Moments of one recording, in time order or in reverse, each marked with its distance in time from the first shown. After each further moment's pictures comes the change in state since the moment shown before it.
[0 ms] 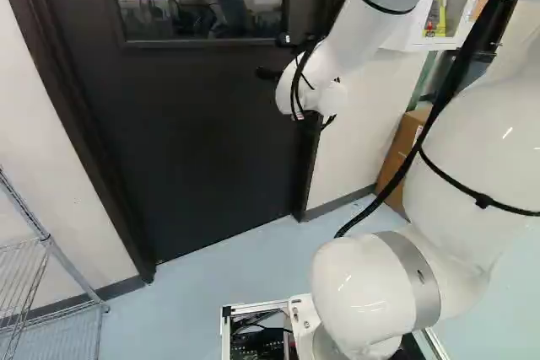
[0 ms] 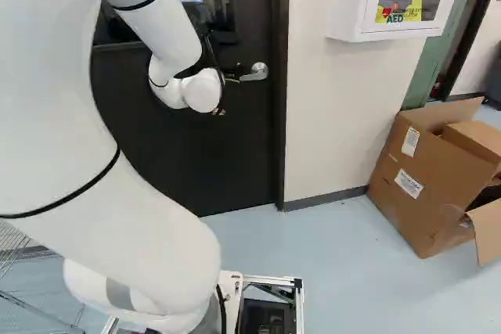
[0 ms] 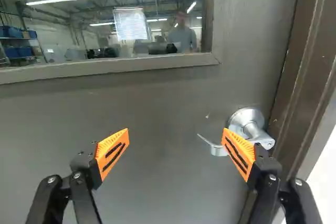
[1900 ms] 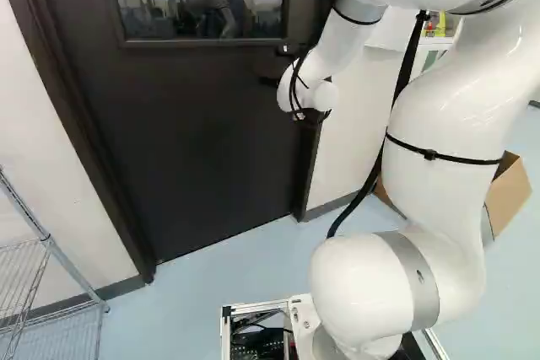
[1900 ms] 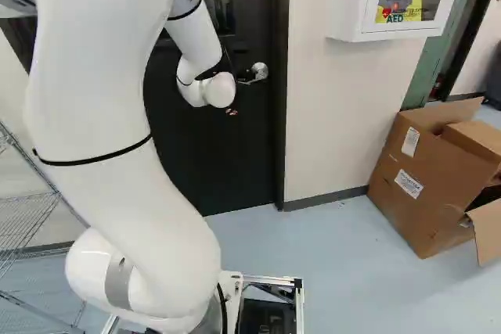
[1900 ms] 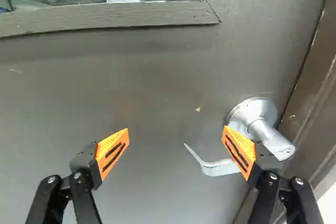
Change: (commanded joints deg) arm -2.3 -13.6 -9.1 -2.7 -1.7 0.0
